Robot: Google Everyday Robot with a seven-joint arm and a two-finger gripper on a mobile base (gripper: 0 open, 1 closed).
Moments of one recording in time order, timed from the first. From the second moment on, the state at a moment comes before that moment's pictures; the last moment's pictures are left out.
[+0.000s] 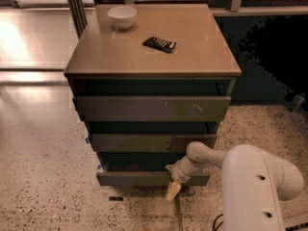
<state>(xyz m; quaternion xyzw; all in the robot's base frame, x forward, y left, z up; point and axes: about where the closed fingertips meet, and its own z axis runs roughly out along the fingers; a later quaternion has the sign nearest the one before) 0.564 -0.064 0.255 -0.62 0.72 0.28 0.14</state>
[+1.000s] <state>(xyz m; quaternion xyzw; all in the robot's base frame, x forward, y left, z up) 0.581 -0.102 0.190 -0.59 0.74 0.28 0.14</state>
